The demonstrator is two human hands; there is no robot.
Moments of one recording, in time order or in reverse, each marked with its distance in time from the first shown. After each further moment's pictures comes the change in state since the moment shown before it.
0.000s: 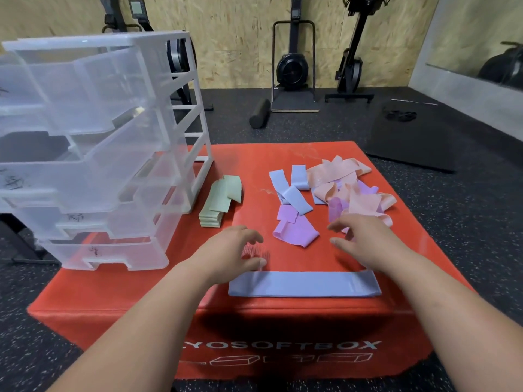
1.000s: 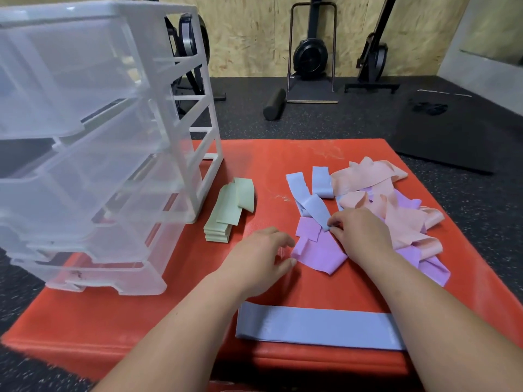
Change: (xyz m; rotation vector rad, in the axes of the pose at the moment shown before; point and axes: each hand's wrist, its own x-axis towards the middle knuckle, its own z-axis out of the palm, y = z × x) left_hand 0.062 -0.003 0.024 -0.071 0.114 0.004; right_hand 0.118 -0.009 0.065 -0.230 0.181 0.069
